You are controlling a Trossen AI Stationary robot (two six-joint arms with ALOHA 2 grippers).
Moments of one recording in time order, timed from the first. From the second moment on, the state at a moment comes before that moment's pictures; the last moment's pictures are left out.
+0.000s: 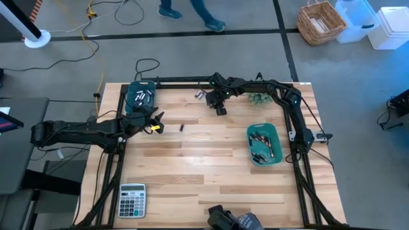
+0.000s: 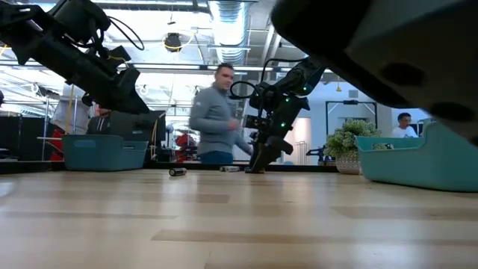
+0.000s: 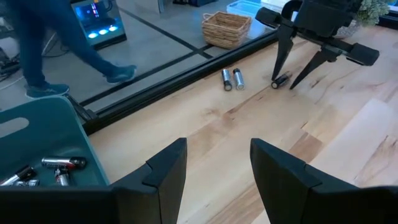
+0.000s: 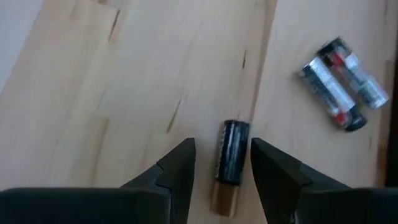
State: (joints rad) left arm 0.22 0.75 0.29 0.04 -0.66 -0.25; right arm -0.59 2.16 1.50 -0.38 -0.27 -0.82
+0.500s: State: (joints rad) left arm 0.22 0.75 0.29 0.04 -0.66 -0.25; right arm -0.58 2.16 1.50 -0.42 -0.26 -0.78
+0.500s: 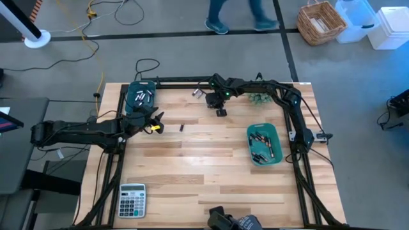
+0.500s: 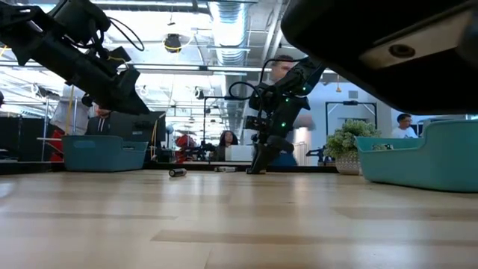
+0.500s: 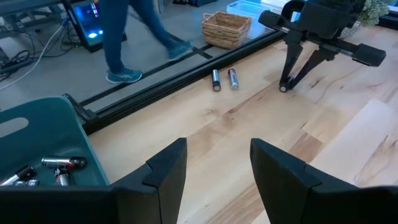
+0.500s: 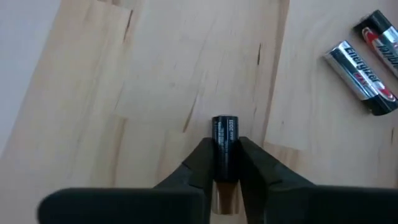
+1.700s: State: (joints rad) left arm 0.22 0.75 0.29 0.04 -0.66 -0.25; right arm -0.58 2.09 1.49 -0.37 -0.33 -0.71
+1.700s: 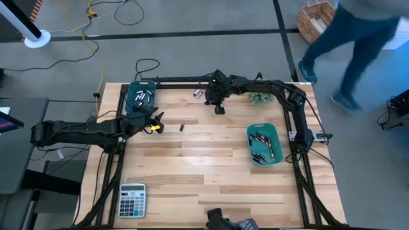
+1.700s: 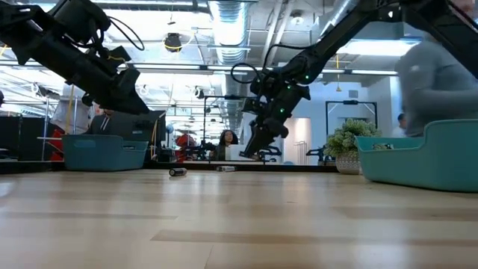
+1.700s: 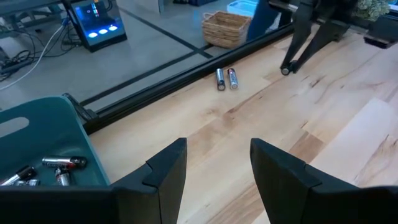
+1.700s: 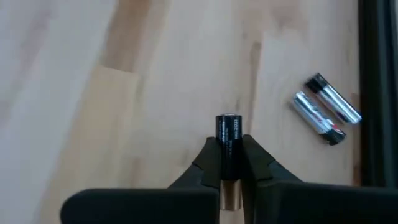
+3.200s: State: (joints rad) left arm 0.22 0.75 0.29 0.04 -0.66 -0.25; right arm -0.38 1.14 0.68 0.30 -0.66 -0.26
